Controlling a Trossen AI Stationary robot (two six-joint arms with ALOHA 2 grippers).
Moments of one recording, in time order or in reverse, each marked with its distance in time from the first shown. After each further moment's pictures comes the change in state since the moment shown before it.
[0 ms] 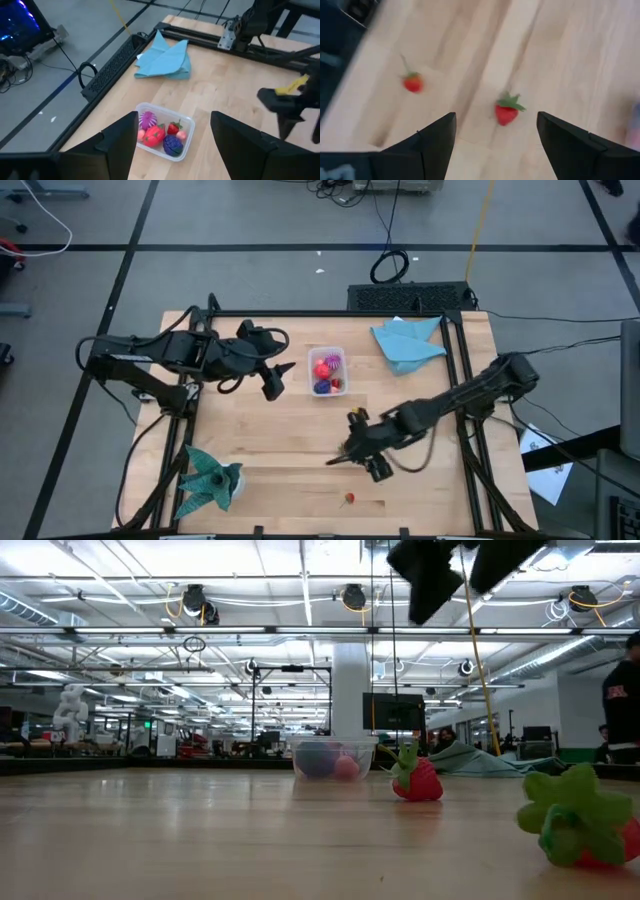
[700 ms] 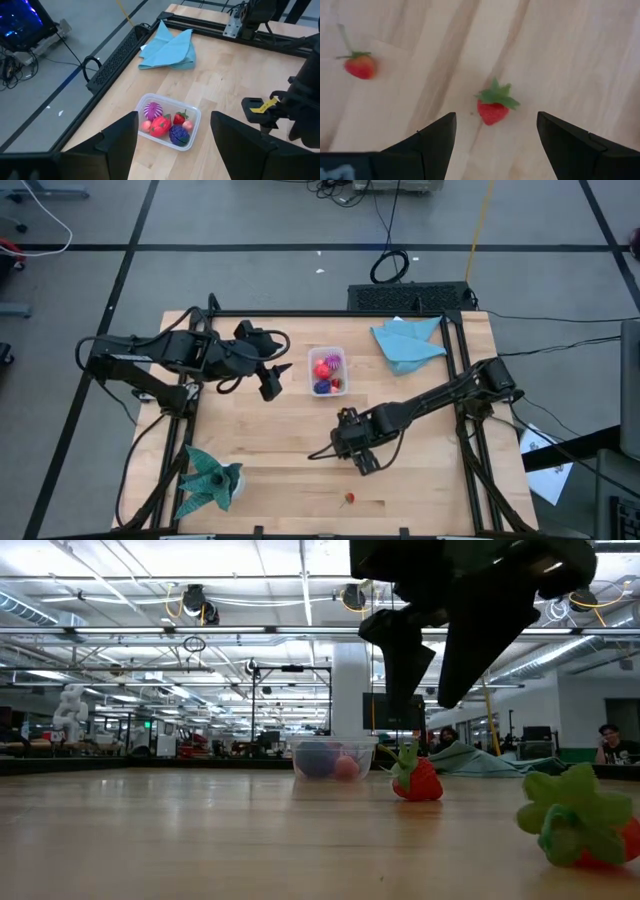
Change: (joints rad) left arm 0.000 0.000 0.000 -0.060 0.000 0.002; right arm -0.084 0.178 0.016 0.009 -0.026 -0.072
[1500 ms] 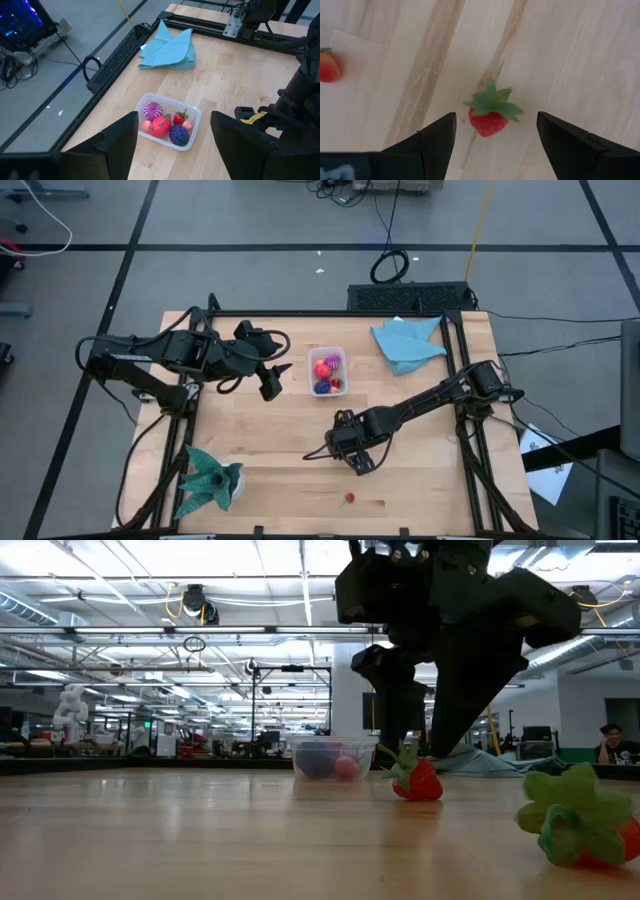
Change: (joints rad) left arm 0.000 0.000 0.000 -0.001 0.001 -0.001; right arm -0.014 0.088 -0.002 0.042 -0.007 0.003
